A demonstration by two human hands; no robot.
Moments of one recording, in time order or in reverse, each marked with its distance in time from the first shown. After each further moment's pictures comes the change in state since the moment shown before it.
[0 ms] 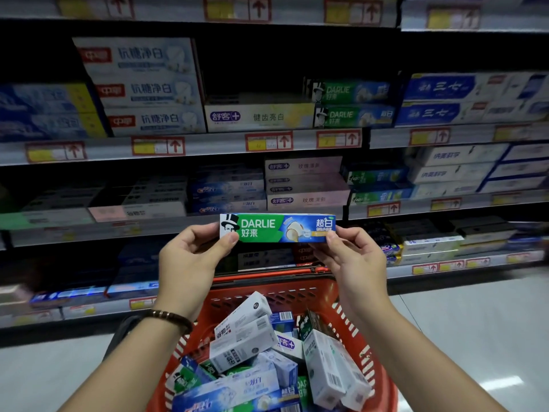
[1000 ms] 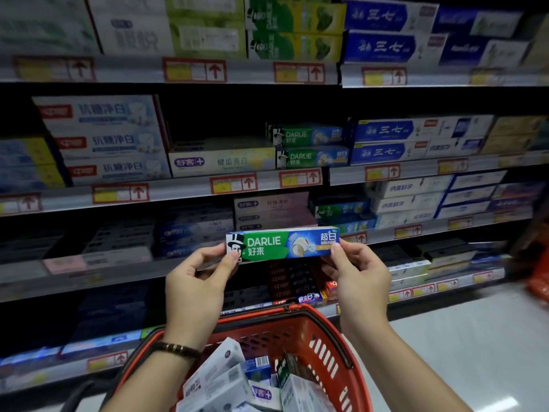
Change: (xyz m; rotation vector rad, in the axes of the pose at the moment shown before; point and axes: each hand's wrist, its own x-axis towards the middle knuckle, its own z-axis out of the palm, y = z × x) left_hand 0.006 0.011 0.072 -0.047 -0.030 0.094; right_hand 0.026 -0.044 -0.028 -0.110 0.214 -0.239
